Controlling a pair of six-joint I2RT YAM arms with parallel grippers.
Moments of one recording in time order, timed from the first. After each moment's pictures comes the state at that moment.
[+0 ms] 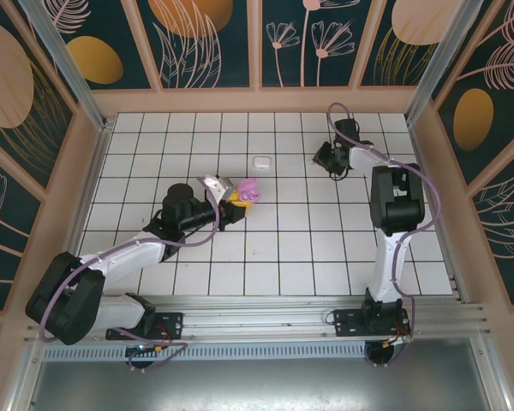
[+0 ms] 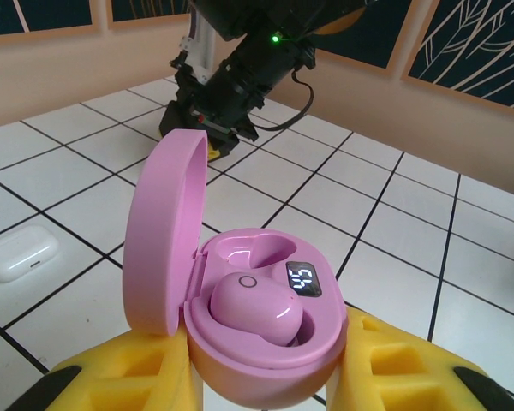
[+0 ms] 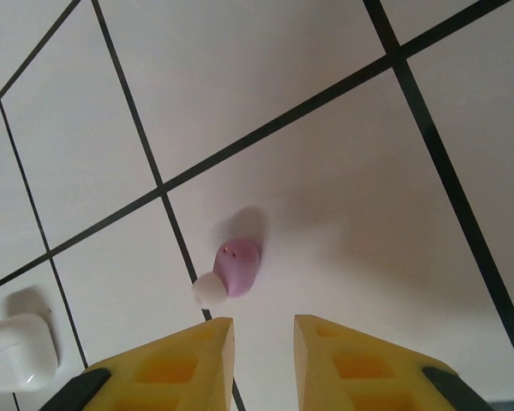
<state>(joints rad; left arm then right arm) -0.55 1.30 0.55 0.52 0.54 -0.05 0.14 2.12 1.52 -0.37 -0.24 0.67</state>
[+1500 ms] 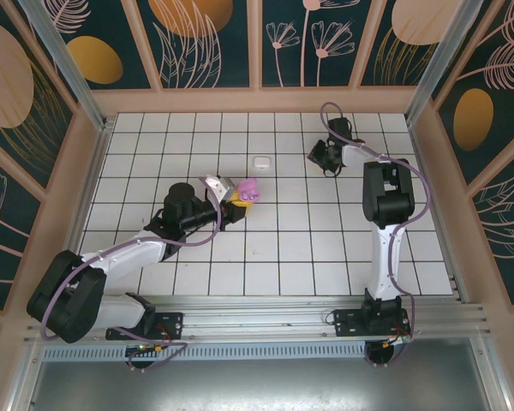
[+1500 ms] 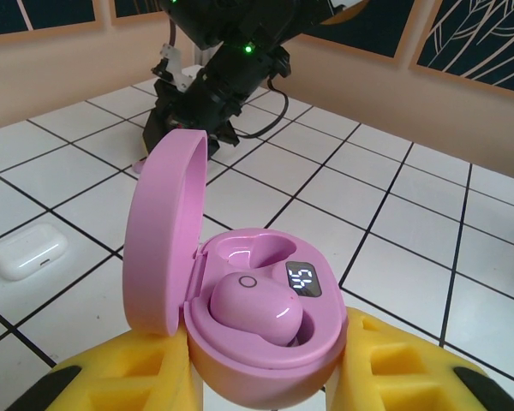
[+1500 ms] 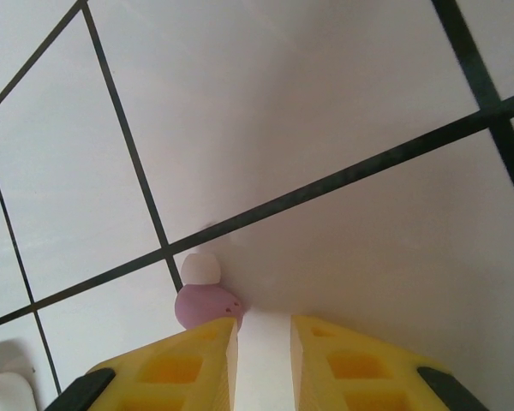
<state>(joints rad) -0.55 1.31 0.56 0.50 0.53 -0.02 0.16 2.24 1.63 -0.35 -0.21 0.67</state>
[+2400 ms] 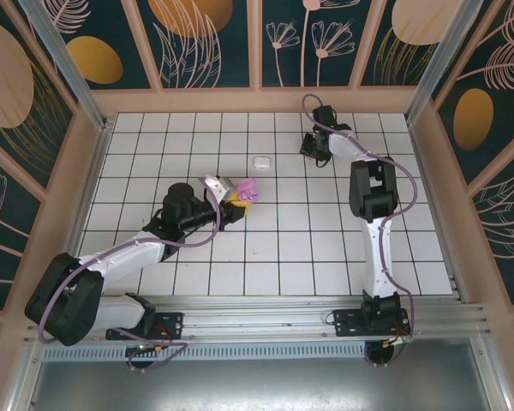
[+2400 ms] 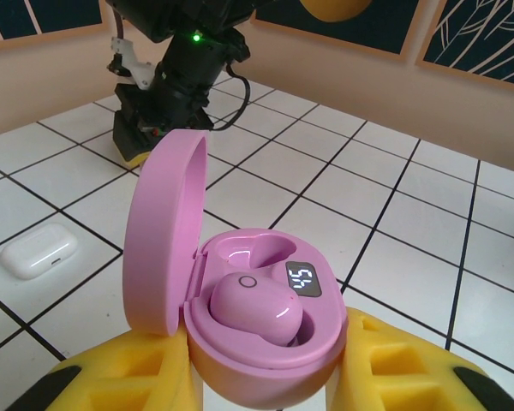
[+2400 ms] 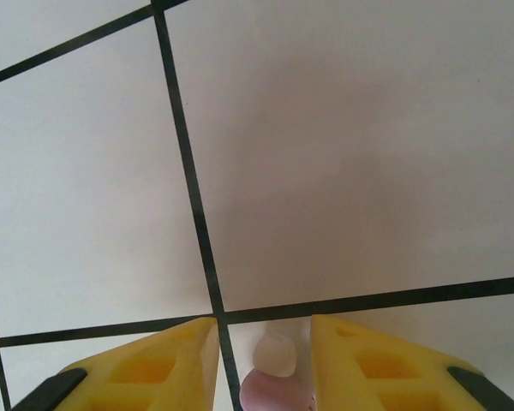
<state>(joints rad) -0.55 1.29 0.56 0.48 0.51 0.00 0.22 2.41 1.99 -0.61 -0.07 0.46</state>
